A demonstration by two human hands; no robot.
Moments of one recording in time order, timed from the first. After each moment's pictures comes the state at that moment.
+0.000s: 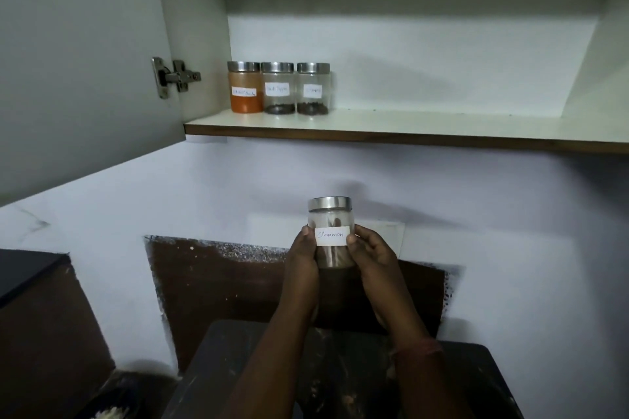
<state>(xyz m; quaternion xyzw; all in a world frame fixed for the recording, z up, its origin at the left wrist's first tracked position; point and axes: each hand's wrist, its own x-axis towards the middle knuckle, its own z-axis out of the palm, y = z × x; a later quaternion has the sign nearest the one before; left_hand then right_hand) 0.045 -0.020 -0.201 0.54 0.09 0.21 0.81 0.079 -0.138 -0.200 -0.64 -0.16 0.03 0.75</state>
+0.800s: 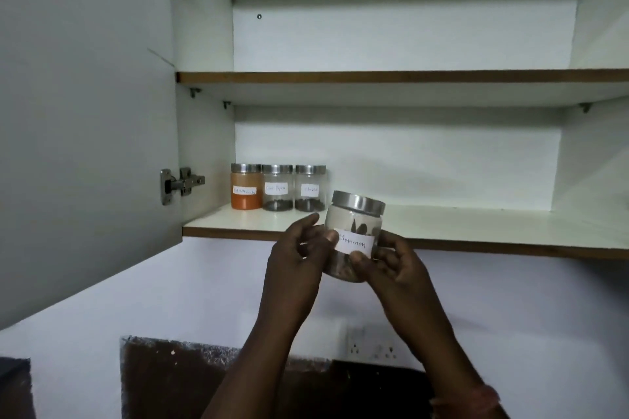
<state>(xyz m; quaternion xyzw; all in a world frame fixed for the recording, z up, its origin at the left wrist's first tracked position) 0.047 0.003 -0.031 0.71 -0.03 0.37 0.59 0.098 -0.154 -0.049 -0.67 -0.26 -0.12 0.68</state>
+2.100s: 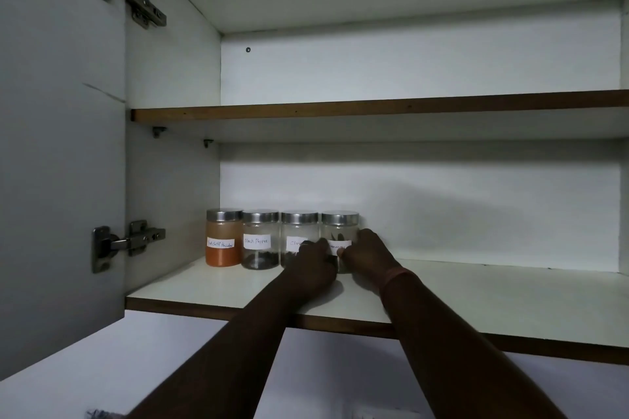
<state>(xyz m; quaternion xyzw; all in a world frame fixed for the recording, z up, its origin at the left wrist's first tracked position) 0.265 0.033 0.042 0.93 0.05 0.24 0.28 0.337 -0.082 0.055 -0.82 -0.19 -0.08 0.53</state>
